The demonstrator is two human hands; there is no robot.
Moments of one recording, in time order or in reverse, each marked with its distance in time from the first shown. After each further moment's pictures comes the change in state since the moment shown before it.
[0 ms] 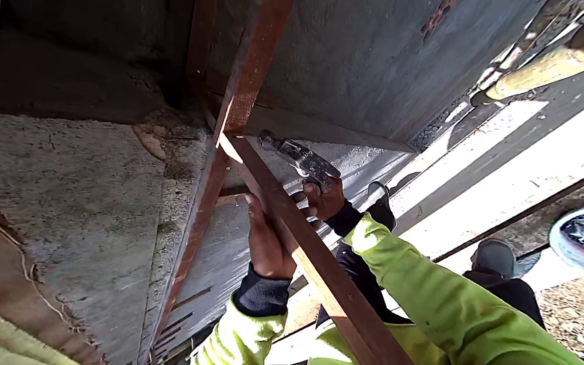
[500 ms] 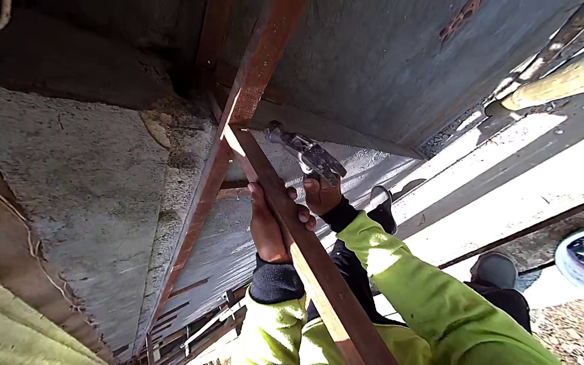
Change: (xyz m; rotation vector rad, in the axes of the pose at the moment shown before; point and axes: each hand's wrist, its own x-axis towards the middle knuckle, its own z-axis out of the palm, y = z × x) left_hand 0.009 -0.008 0.015 -0.269 -0.027 0.021; right_hand 0.006 0.001 0.004 0.021 -0.044 0.046
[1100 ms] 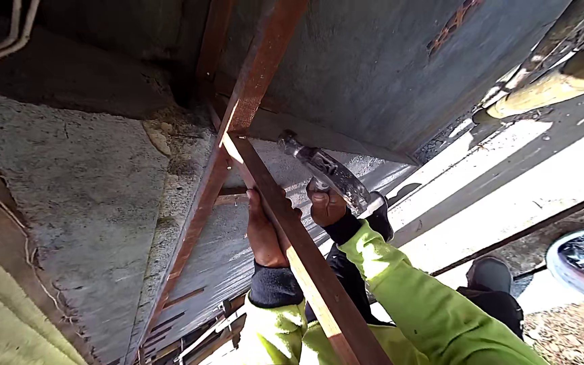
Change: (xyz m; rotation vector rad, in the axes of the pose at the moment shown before) left_hand 0.007 -0.002 -0.003 0.024 0.061 0.146; right_hand -0.005 -0.001 -0.003 0.097 0.182 -0.123
